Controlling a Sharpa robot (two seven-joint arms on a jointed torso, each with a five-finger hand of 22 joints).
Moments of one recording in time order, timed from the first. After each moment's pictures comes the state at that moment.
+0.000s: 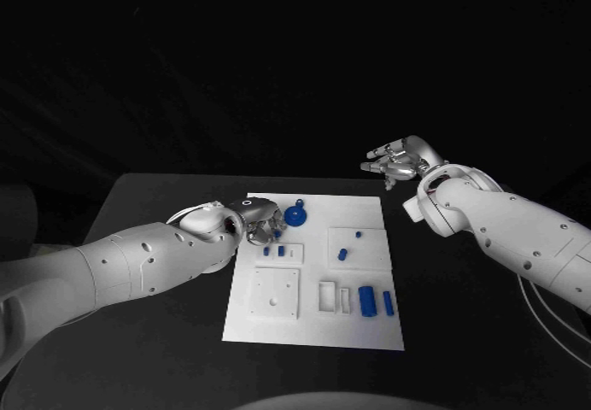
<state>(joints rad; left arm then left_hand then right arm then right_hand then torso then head) 1.17 -0.56 -0.17 1.13 -1.51 -0.27 0.01 1.41 -0.11 0.36 -0.07 0.12 0.99 0.08 0.06 0.06 1.19 0.08 0.06 0.06 1.36 -0.02 1.11 0.46 0.11 1.25 -0.03 0.43 1.31 1.01 -0.65 0.35 1.18 -1.12 -0.39 -0.08 1.23 -0.13 0.26 -0.04 0.27 1.00 0.12 0.06 0.06 1.26 0.06 0.08 0.07 1.37 -0.04 0.87 0.85 0.13 1.47 -0.06 0.22 1.18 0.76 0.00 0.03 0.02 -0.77</state>
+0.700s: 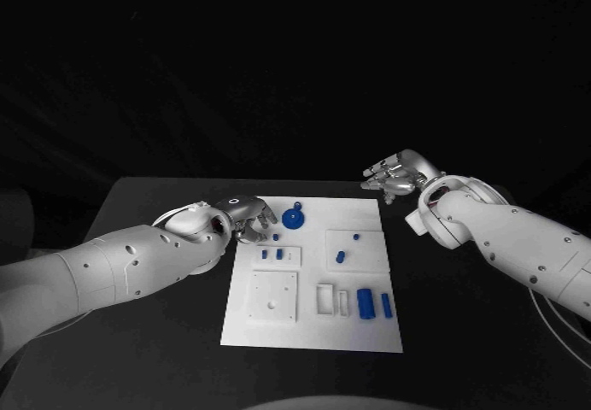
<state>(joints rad) 1.17 -0.61 -0.14 1.14 -1.51 -0.30 0.01 1.43 -0.14 0.33 -0.06 0.12 0.91 0.08 0.06 0.06 1.13 0.10 0.06 0.06 1.34 0.00 1.09 0.44 0.13 1.25 -0.02 0.39 1.31 0.97 -0.70 0.35 1.23 -1.19 -0.32 -0.08 1.25 -0.13 0.38 -0.15 0.26 1.10 0.12 0.06 0.07 1.23 0.06 0.07 0.06 1.38 -0.03 0.87 0.84 0.14 1.47 -0.05 0.25 1.19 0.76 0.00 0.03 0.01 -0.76</state>
